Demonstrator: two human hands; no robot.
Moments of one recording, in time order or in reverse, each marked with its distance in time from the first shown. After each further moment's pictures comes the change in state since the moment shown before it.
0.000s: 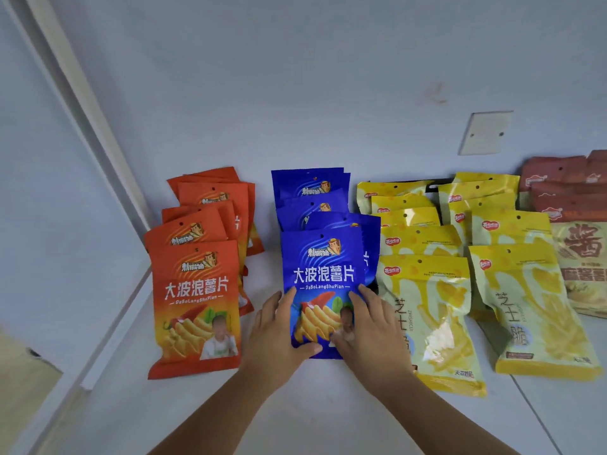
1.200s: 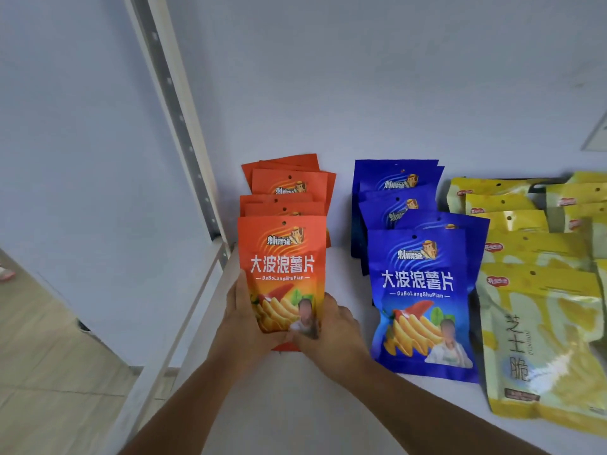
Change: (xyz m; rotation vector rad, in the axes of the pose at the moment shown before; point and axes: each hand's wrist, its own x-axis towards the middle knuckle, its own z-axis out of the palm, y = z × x) left_hand -0.004 -0.146 -0.115 -0.181 0.172 -0.238; right_hand 0.041 -0.172 0.099 0.393 -0.395 0.107
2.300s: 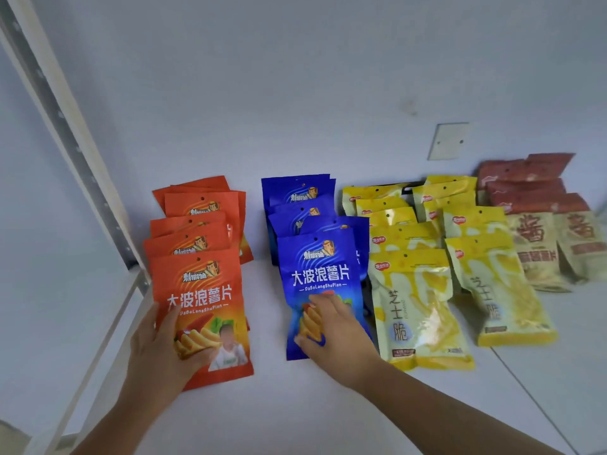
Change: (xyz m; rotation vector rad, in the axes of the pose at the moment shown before) left_hand -0.016 -0.012 0.003 0.416 0.080 0.140; right_hand -0.076 0.059 -0.109 -0.176 0.211 -0.076
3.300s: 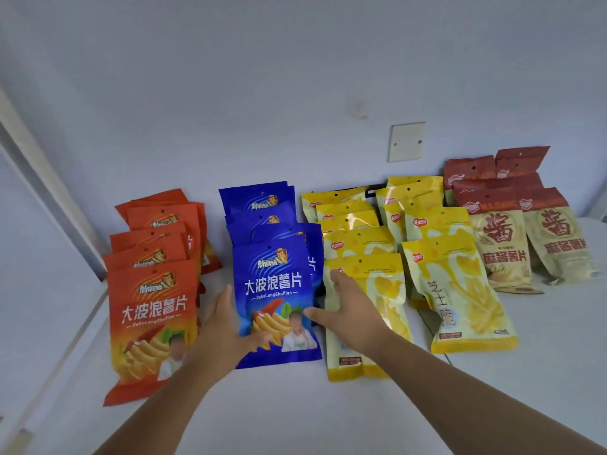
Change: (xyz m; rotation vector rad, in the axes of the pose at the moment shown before) left_hand -0.003 0.196 0.034 -0.499 -0.195 0.170; right_hand 0.015 0.088 -0.101 0.360 -0.054 0.201
